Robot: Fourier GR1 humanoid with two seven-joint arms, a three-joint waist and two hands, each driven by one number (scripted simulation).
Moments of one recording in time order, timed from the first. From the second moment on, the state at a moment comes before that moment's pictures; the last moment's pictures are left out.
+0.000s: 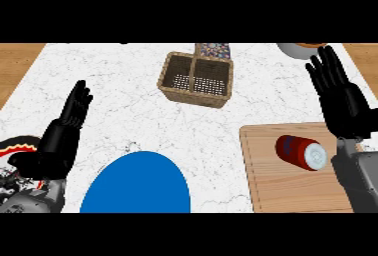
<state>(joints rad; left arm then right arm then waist) -0.12 0.41 -0.24 -1.68 0.16 0.34 0.03 -0.34 -0.37 0.04 -1.46 -0.38 -0.10 -0.04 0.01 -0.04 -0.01</state>
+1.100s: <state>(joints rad) -0.16 0.55 -0.16 -1.56 0.12 0.18 -0.01 -0.35 -0.26 0.16 -1.61 0.06 -0.79 0.02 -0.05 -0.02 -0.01</state>
